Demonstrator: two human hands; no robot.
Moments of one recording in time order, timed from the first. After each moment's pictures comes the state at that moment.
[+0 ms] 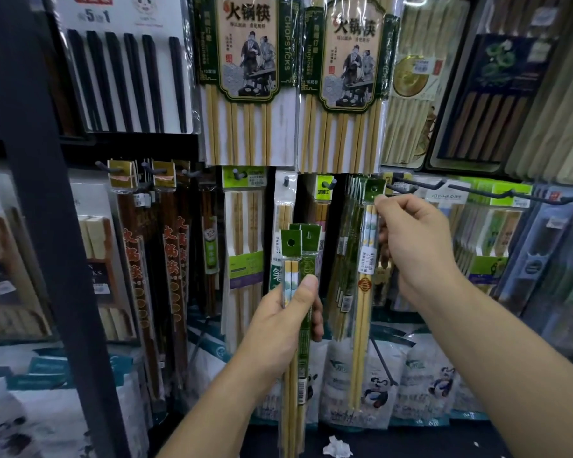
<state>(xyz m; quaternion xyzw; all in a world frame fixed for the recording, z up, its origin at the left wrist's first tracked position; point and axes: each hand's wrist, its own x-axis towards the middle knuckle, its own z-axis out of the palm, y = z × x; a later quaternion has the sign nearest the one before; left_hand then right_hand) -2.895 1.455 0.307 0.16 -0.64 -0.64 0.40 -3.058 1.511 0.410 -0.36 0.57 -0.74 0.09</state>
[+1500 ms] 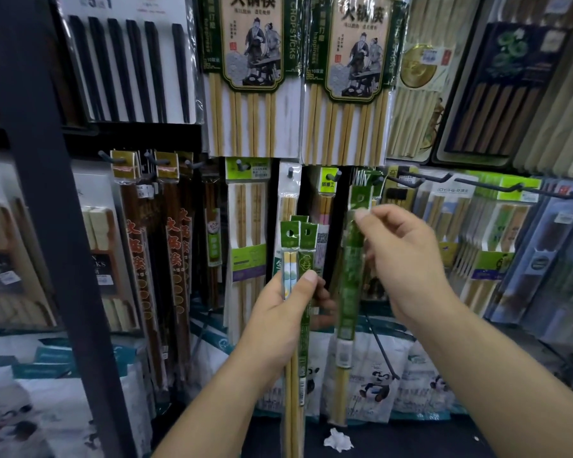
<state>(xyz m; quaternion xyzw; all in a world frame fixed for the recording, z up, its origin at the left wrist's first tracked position) -2.901 1.452 0.302 0.17 -0.59 -0.66 0.43 -3.033 1.523 0.388 -0.45 0.57 -0.68 0.09</state>
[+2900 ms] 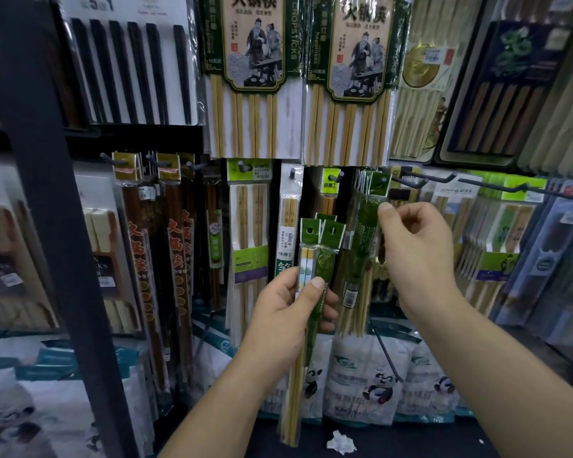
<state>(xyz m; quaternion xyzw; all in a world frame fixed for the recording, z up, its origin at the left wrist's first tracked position) -2.901 1.455 0.306 0.15 -0.61 -0.64 0.45 -3.054 1.509 0.384 -0.36 0.61 -0.70 -0.01</state>
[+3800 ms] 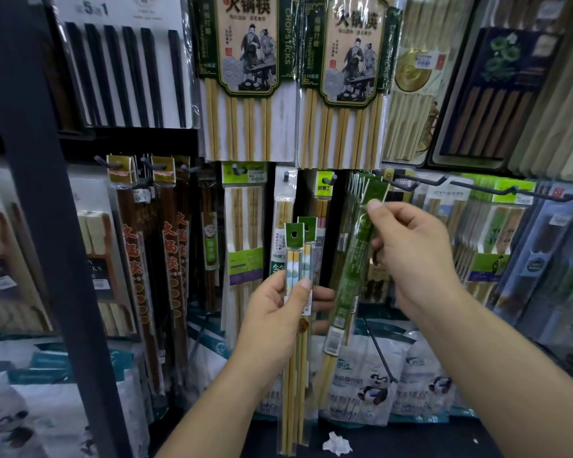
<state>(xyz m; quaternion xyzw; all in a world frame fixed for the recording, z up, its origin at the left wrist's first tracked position) -2.904 1.452 0.300 0.16 -0.58 -0.65 0.46 -3.046 1.520 0.396 -0.37 0.58 -0.72 0.09</state>
